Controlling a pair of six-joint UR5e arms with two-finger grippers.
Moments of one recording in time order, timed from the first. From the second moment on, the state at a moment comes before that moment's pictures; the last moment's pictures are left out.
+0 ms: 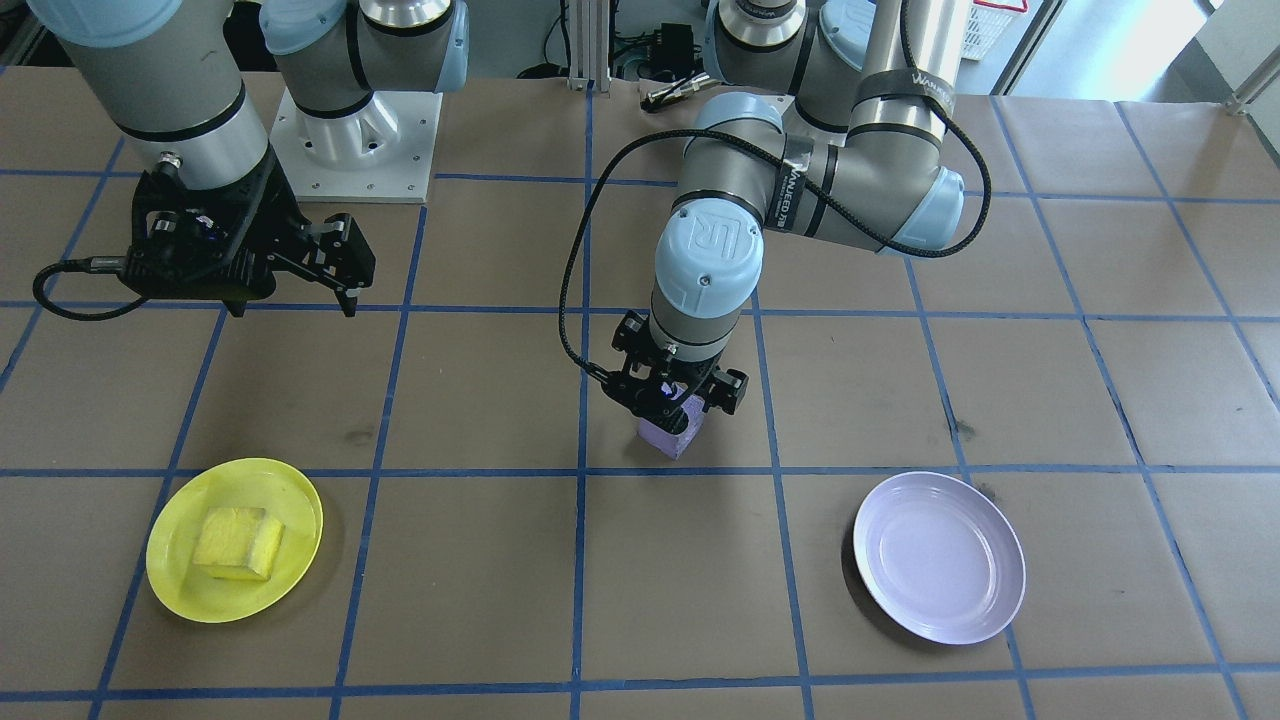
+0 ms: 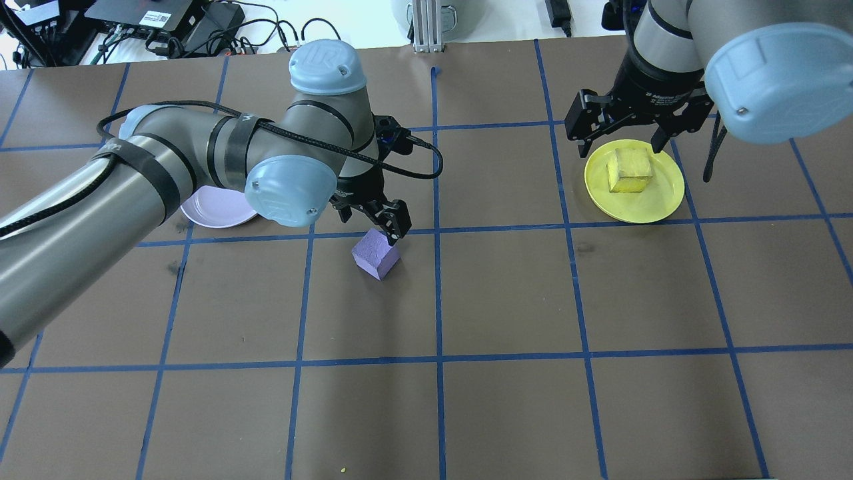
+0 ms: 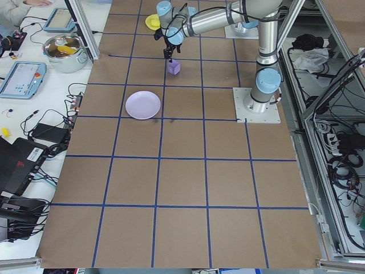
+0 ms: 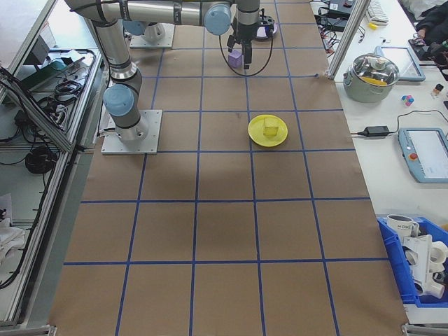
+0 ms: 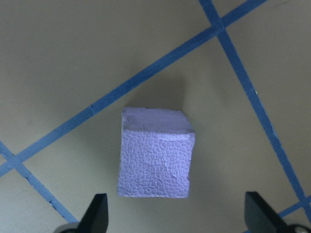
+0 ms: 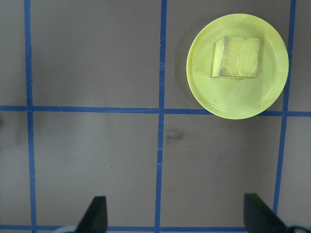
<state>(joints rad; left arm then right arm) -1.83 -1.91 -1.73 -1.24 1.55 0.30 1.58 -1.53 1.63 -1.70 -1.60 -0.03</state>
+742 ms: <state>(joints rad) -1.83 -1.95 -1.76 -1.14 1.55 0.33 1.58 -1.53 1.63 -1.70 -1.60 -0.05</state>
